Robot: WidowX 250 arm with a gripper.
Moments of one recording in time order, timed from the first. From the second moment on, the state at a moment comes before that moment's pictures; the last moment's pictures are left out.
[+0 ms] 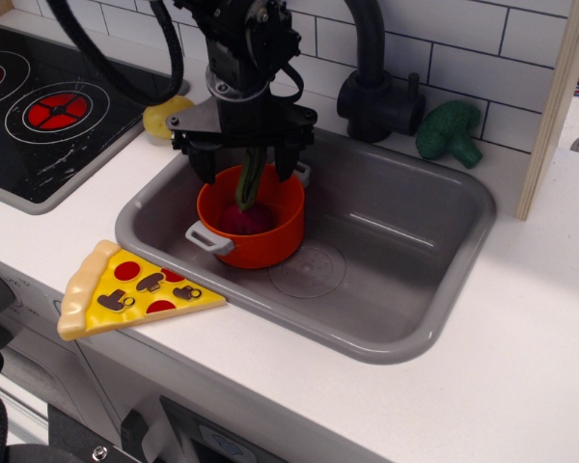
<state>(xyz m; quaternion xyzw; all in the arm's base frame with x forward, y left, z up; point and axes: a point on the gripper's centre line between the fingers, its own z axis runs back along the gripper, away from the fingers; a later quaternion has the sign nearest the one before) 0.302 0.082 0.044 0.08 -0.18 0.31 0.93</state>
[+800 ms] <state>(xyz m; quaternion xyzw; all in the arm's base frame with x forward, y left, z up) 0.308 0.082 0.054 0.09 -0.17 0.34 0.92</state>
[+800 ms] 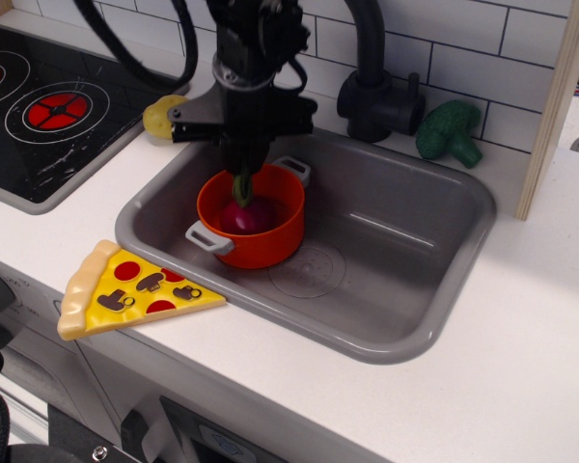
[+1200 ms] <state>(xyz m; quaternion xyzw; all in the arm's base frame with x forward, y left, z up) 0.303 0.076 0.115 0.04 -0.18 0.39 0.90</state>
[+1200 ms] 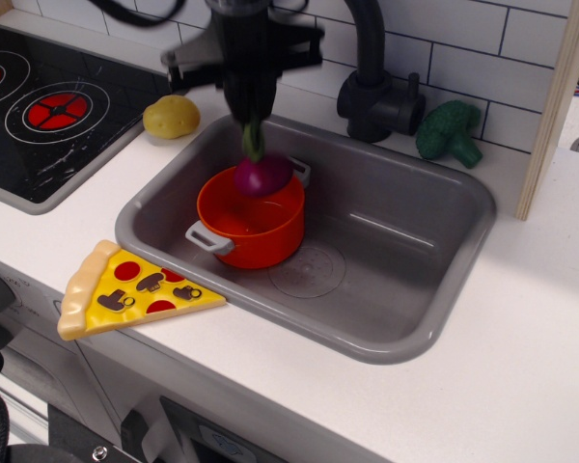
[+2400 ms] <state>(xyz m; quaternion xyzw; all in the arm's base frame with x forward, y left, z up) 0.305 -0.025 0.049 0.00 -0.12 0.34 0.93</state>
